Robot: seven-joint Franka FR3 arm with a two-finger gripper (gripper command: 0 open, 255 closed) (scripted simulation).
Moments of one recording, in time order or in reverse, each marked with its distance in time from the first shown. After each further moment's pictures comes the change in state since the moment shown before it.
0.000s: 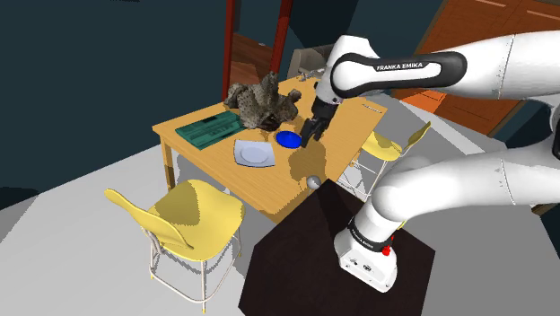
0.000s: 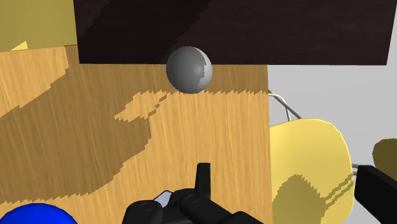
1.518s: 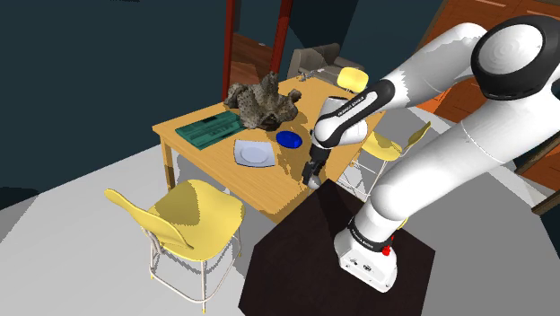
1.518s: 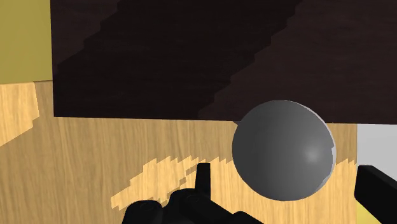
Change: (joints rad) arm -0.035 0.448 -0.165 -0.199 -0.041 0.527 -0.223
